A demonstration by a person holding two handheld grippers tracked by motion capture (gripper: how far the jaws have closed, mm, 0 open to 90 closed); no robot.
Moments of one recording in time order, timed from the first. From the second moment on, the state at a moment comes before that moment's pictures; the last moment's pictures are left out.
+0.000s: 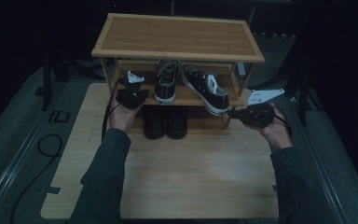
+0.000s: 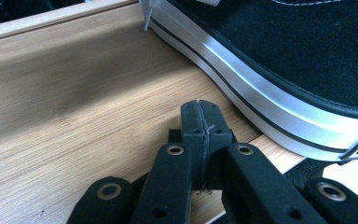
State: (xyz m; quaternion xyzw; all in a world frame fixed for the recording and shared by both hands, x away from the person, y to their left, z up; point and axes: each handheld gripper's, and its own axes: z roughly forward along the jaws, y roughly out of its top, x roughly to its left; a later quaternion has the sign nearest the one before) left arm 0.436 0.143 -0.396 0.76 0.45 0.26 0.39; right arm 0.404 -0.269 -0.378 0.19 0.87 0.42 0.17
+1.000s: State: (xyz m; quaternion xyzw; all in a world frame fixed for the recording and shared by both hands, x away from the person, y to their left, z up) left arm 0.433 0.140 -0.396 0.76 0.44 0.27 0.39; right arm 0.404 -0.236 -0.373 0.17 0.86 0.46 0.14
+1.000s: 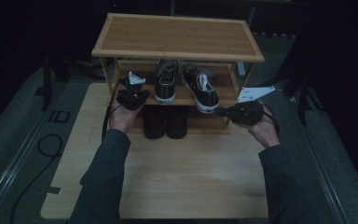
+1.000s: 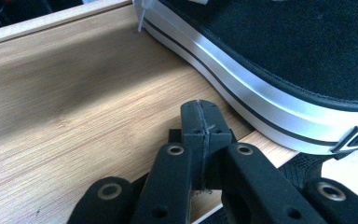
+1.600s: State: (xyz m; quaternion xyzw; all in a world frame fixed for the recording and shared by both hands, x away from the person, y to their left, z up) left arm 0.432 0.137 -0.394 0.77 0.44 0.27 0.38; right arm 0.405 -0.211 -0.376 0.14 0.87 0.46 0.13
